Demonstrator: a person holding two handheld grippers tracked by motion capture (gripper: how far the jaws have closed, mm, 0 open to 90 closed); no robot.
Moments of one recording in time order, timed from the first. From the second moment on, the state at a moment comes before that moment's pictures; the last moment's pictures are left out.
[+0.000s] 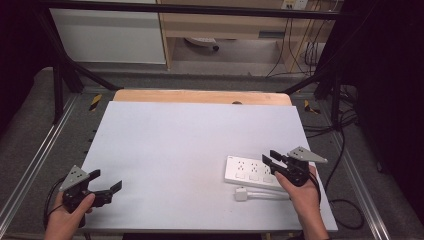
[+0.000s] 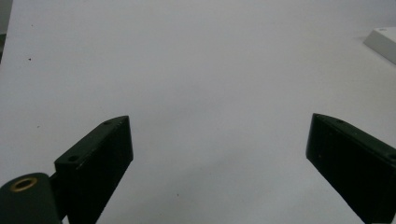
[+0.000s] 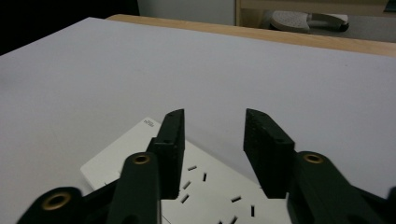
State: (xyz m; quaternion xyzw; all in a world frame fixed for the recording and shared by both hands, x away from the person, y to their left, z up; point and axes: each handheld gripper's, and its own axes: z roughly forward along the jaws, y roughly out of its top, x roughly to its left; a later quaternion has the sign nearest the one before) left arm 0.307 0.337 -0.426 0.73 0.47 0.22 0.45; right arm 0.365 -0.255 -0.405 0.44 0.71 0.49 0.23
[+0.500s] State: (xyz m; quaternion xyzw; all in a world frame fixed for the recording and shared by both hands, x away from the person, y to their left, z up) left arm 0.307 0.337 -0.426 0.73 0.47 0.23 0.45; right arm 0.365 -0.249 -0.400 0.43 0.70 0.52 0.23
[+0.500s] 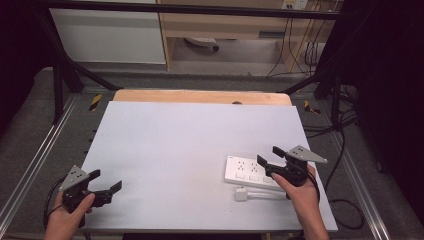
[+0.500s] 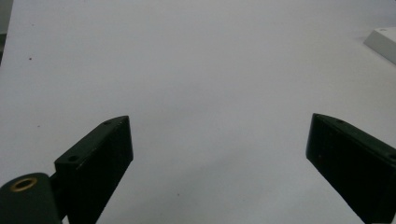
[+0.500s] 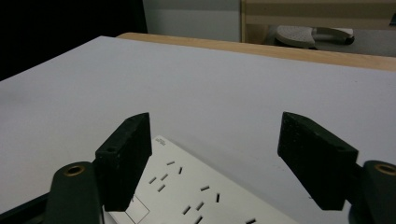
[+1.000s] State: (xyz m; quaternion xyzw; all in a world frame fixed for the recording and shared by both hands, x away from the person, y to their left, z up) left arm 0.307 0.338 -0.426 0.73 0.47 0.23 0.45; right arm 0.359 -0.249 -0.394 0.42 0.68 0.54 0.27
